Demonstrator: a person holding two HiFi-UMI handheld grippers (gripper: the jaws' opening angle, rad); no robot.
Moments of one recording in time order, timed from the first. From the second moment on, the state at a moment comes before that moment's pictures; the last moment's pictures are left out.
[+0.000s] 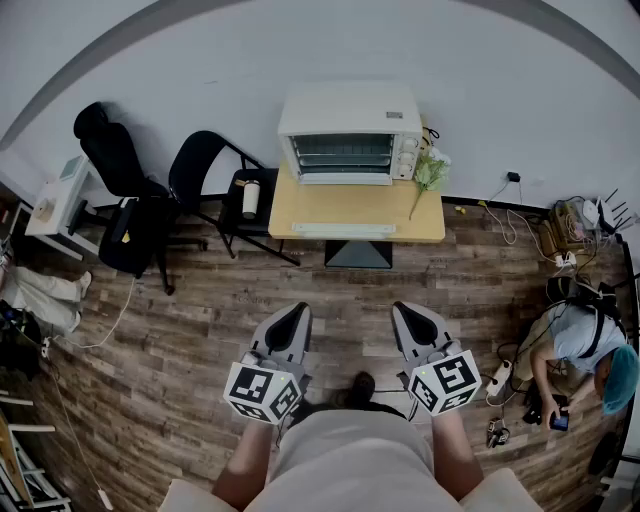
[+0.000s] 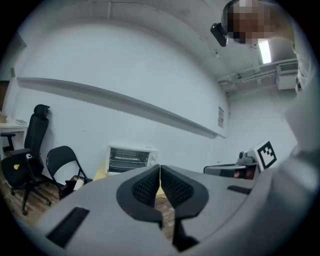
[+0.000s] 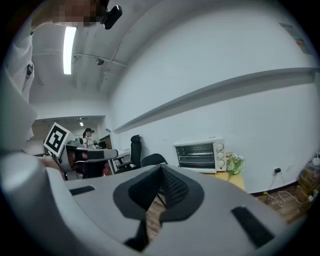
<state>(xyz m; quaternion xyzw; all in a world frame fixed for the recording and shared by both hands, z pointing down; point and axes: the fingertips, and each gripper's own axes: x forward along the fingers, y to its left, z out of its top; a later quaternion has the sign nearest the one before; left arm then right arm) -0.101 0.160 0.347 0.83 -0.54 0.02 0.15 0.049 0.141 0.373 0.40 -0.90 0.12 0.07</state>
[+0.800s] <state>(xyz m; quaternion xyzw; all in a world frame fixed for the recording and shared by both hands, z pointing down) -0.085 0.175 0.353 0.83 -0.53 0.07 0.14 0.033 0.163 0.366 0.40 -0.91 0.12 0.06</state>
